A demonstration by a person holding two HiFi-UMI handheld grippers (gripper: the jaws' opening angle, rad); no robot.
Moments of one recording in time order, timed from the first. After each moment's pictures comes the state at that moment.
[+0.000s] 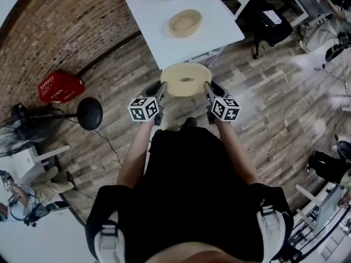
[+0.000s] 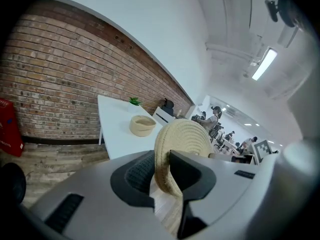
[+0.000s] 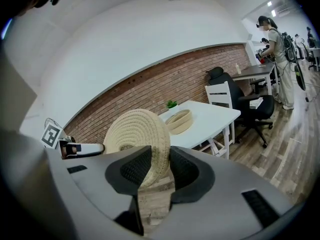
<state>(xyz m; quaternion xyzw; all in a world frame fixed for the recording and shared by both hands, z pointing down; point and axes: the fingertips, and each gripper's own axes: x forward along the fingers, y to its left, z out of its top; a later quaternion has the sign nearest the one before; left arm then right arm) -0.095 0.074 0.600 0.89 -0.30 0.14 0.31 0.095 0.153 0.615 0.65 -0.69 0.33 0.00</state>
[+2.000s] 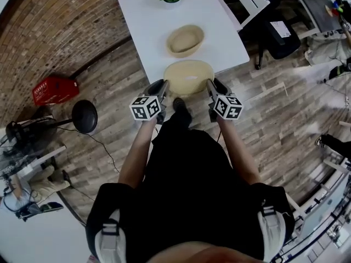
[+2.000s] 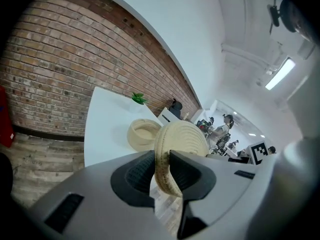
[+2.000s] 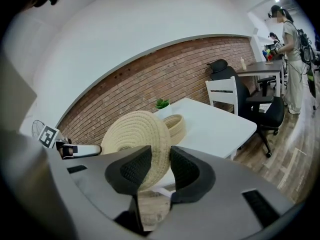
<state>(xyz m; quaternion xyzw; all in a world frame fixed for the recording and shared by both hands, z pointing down) 0.001 -0.083 0.640 0.87 -0.31 0.13 0.36 0.197 -0.019 0.649 0.64 -0.68 0.35 0.03</state>
